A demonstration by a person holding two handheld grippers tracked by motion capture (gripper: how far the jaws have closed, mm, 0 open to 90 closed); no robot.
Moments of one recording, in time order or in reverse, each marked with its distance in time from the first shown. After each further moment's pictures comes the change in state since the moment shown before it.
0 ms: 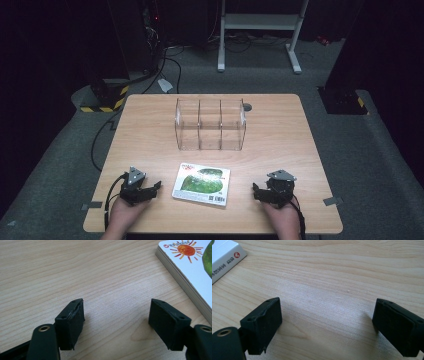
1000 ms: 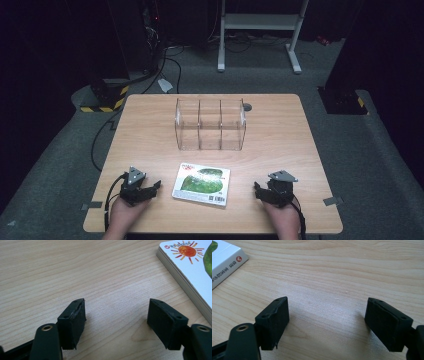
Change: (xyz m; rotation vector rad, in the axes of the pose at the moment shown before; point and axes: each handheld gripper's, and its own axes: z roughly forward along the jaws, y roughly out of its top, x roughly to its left) left arm 0.000 0.000 0.000 -0.002 0.007 -0.007; right arm 0.000 -0.002 -0.004 -0.030 -0.007 0.009
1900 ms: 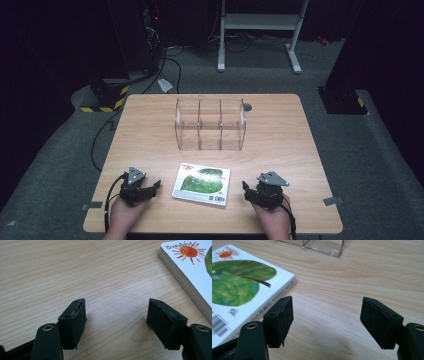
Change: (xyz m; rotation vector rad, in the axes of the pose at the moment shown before) left arm 0.000 0.000 0.000 0.002 0.008 -0.006; right arm 0.042 0.016 -0.020 -0.108 0.087 -0.046
